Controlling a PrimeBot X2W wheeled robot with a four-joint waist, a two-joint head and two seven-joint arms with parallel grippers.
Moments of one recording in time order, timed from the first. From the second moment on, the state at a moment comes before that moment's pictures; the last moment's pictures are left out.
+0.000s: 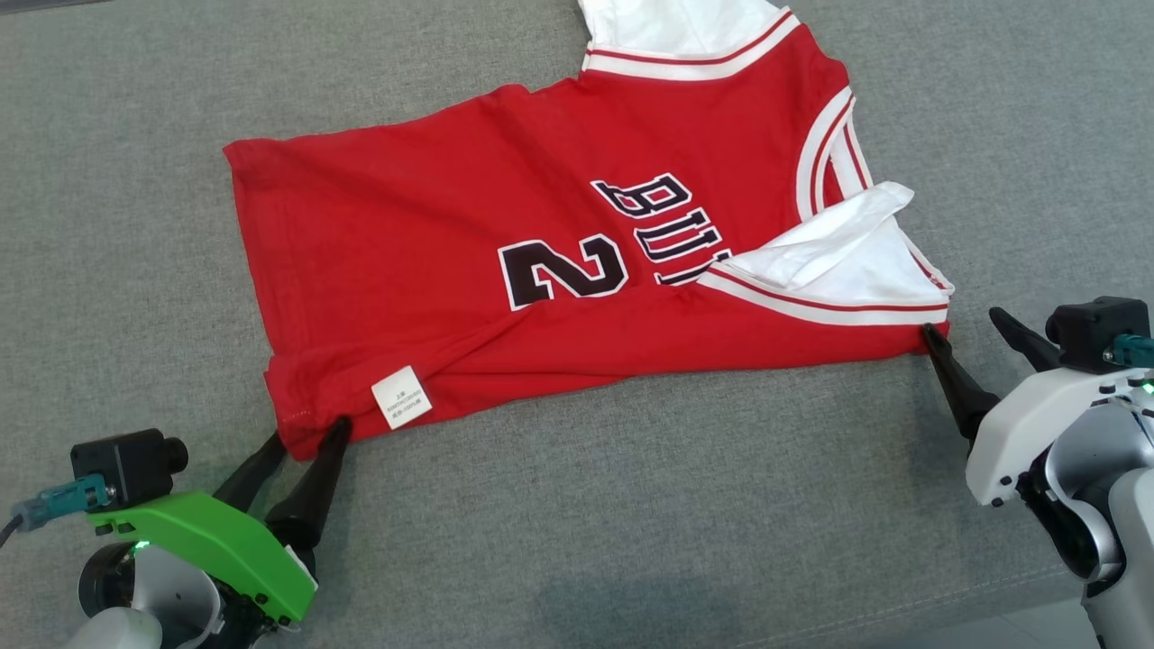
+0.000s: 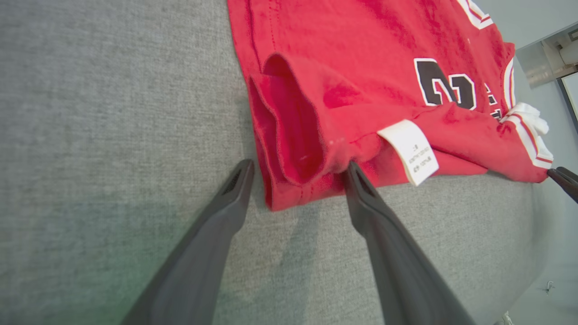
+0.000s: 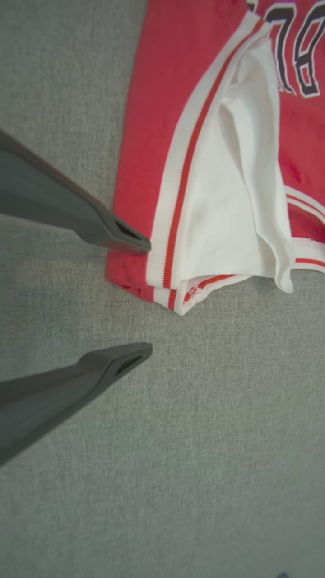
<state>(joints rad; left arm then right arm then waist) -0.10 0.61 -0.47 -0.14 -1.12 0.18 0.11 -0.19 -0.36 0.05 0.06 0.33 0.13 0.29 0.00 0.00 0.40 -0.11</state>
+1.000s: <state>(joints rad) -0.01 0.84 -0.40 -0.37 -1.38 0.01 0.36 -0.17 -0.57 0.02 -0.09 0.73 0.13 0.70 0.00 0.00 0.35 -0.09</state>
